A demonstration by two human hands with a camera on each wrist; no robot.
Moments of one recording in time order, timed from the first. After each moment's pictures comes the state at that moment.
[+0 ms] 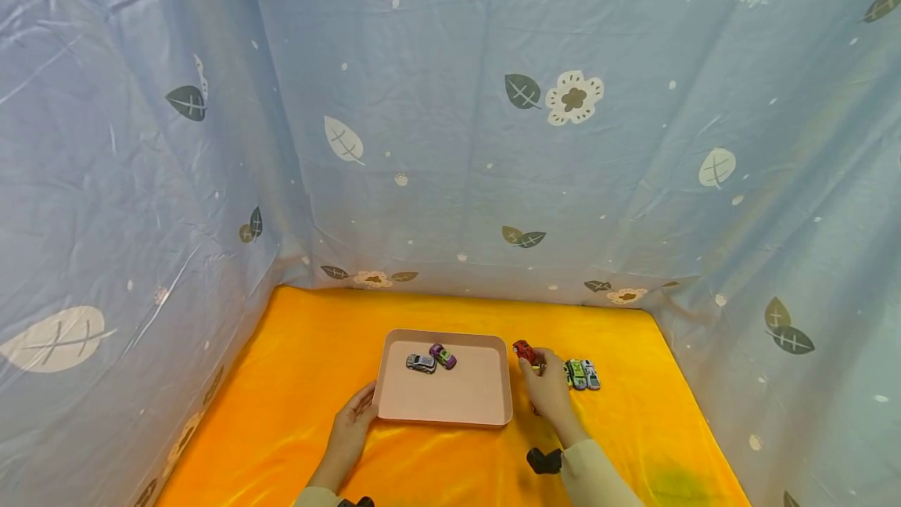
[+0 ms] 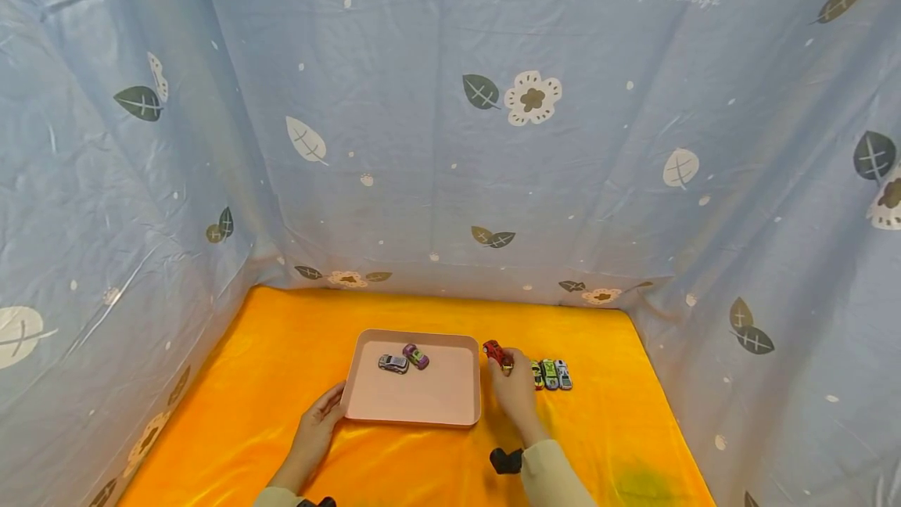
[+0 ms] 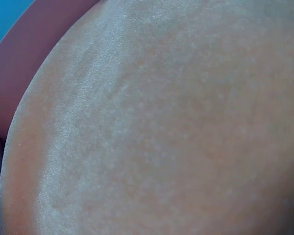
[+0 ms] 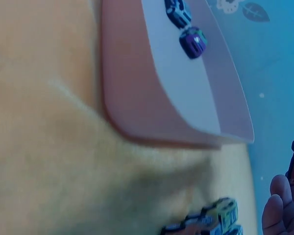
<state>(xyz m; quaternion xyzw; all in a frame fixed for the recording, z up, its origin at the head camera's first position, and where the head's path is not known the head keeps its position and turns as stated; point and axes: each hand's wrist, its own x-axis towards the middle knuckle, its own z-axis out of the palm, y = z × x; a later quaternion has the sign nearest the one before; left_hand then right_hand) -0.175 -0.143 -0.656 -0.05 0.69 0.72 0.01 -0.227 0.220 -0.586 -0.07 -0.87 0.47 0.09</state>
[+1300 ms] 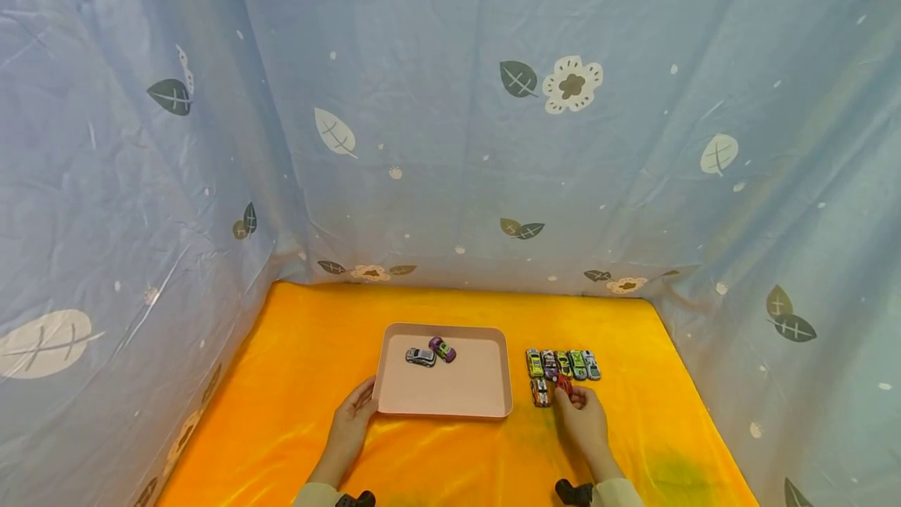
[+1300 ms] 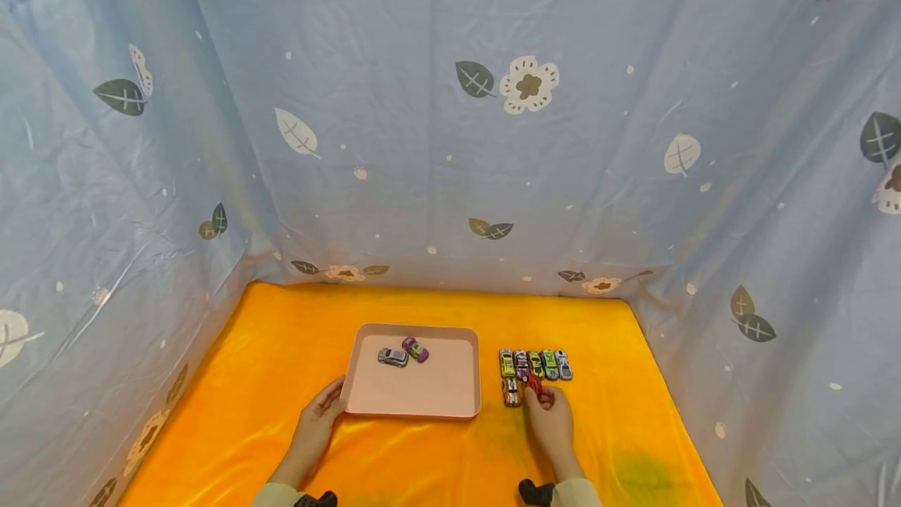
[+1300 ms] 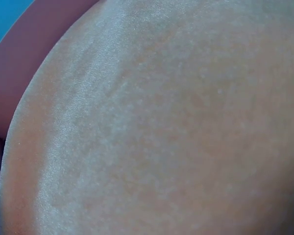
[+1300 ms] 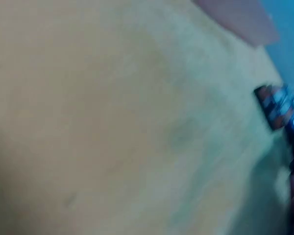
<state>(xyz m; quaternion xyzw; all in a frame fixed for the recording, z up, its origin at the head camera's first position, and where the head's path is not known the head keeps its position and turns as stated) -0.177 -0.142 -0.658 -0.06 0.70 0.71 0.01 -0.183 0.284 -0.644 -0.19 -0.85 0.48 0.06</state>
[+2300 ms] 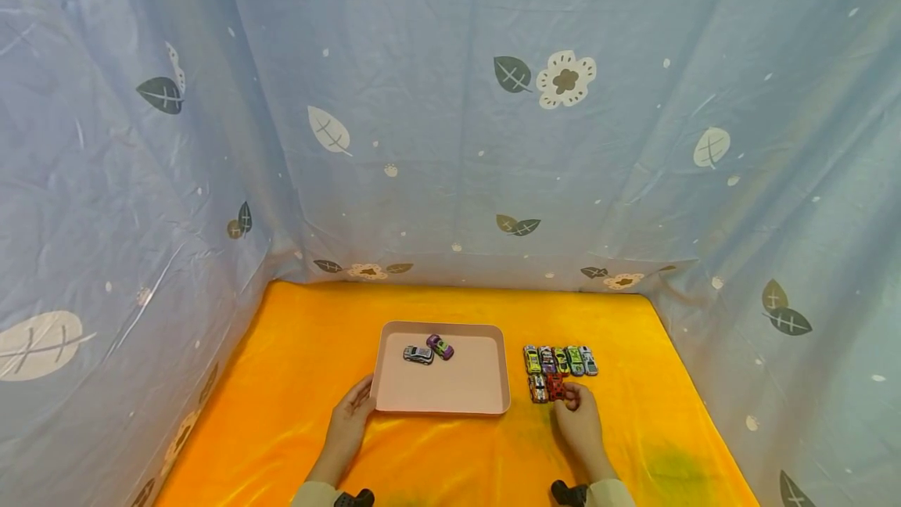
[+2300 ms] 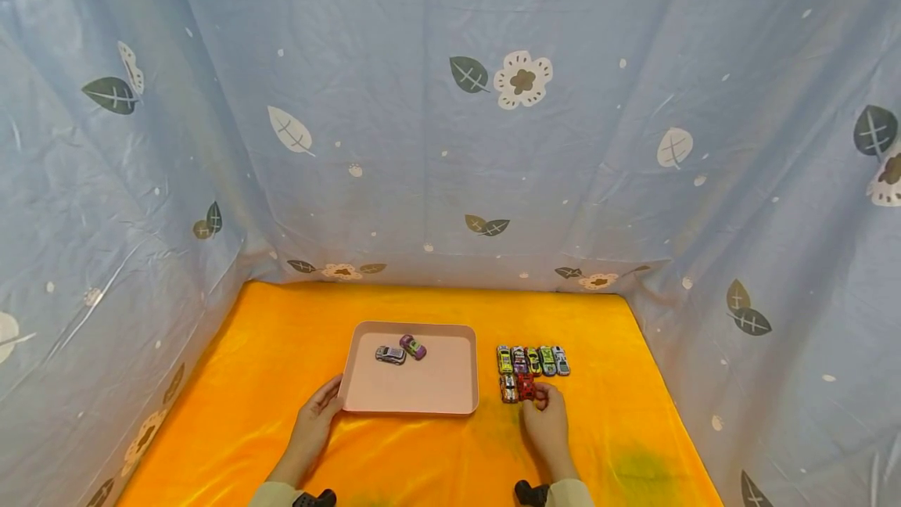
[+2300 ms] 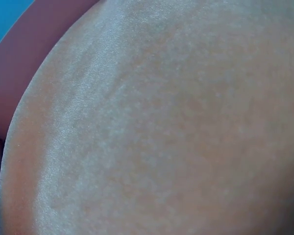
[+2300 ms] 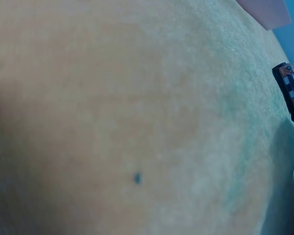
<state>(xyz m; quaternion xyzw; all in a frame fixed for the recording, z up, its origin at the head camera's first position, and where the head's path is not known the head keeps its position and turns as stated) -0.177 -0.142 -0.661 -0.06 0.70 0.72 0.00 -0.180 0.281 -0.653 -0.16 -0.86 0.49 0.07</state>
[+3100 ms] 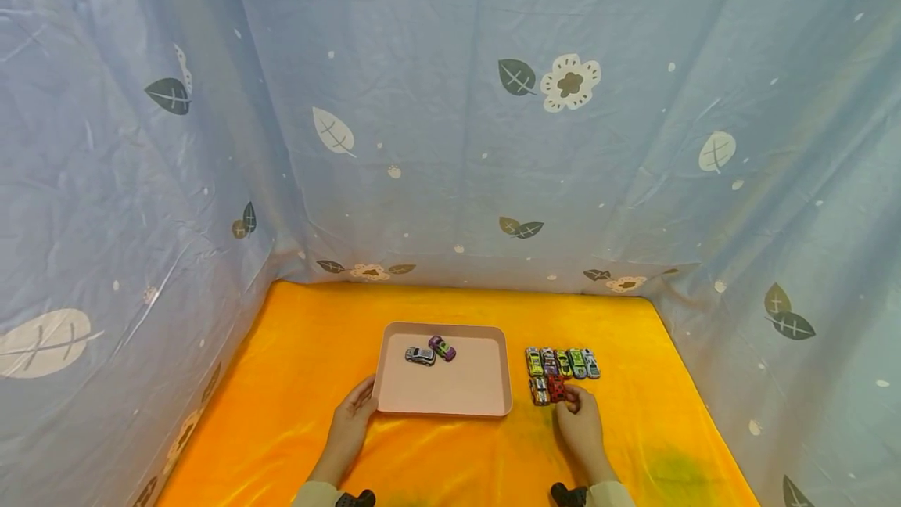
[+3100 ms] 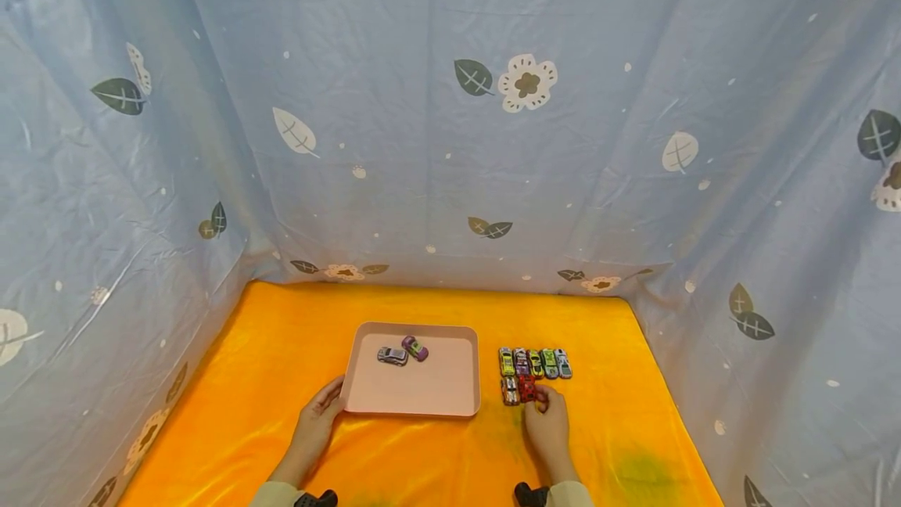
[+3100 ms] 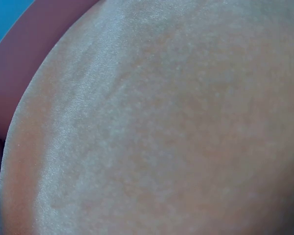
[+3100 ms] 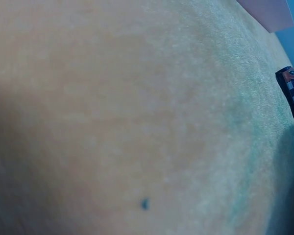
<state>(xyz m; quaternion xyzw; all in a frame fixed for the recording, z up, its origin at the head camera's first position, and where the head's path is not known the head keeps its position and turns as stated) -0.176 -0.142 -0.657 -0.06 0.70 0.72 0.01 -0.181 0.280 -0.654 -0.17 -0.86 0.47 0.07</state>
